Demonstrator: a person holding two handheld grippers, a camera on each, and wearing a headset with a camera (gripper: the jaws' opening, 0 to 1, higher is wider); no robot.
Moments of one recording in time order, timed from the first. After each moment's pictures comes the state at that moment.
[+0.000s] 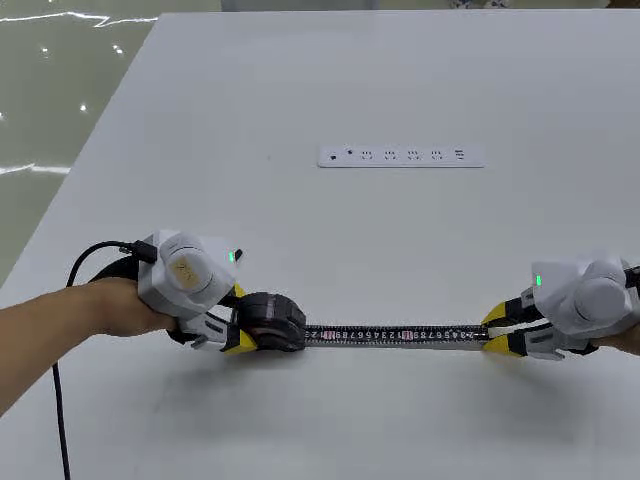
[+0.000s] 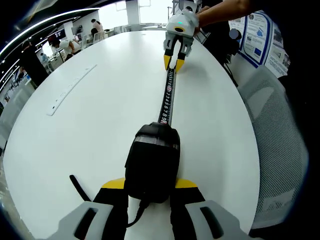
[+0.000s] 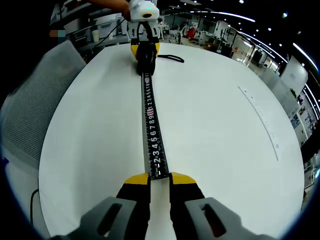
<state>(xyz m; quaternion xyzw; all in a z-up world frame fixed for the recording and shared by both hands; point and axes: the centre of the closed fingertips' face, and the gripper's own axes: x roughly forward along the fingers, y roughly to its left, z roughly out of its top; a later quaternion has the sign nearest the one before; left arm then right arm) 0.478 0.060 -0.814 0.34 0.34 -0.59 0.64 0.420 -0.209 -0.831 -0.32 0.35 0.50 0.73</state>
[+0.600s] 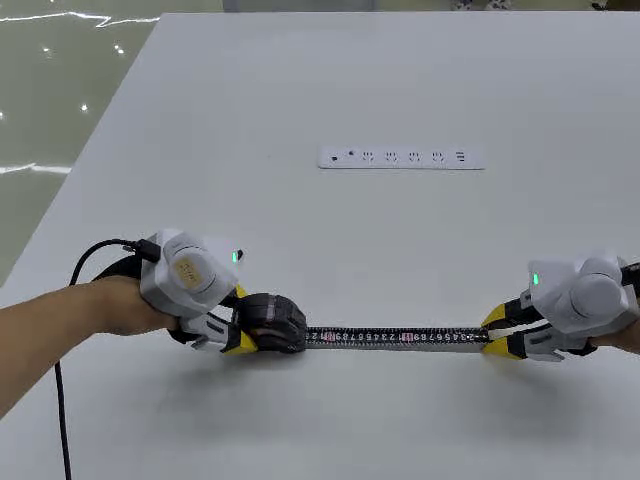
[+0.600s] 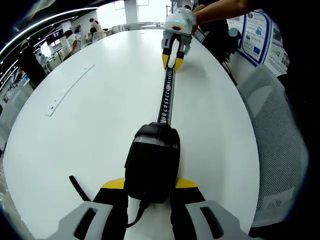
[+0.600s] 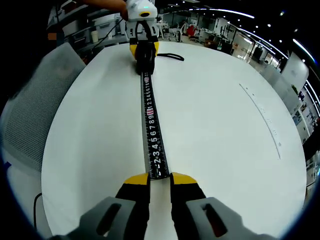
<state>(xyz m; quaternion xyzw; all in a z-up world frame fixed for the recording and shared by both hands) 0.479 0.059 -0.815 0.35 0.34 -0.60 0.64 0.420 -0.209 -0.832 -0.31 0.37 0.50 0.72</state>
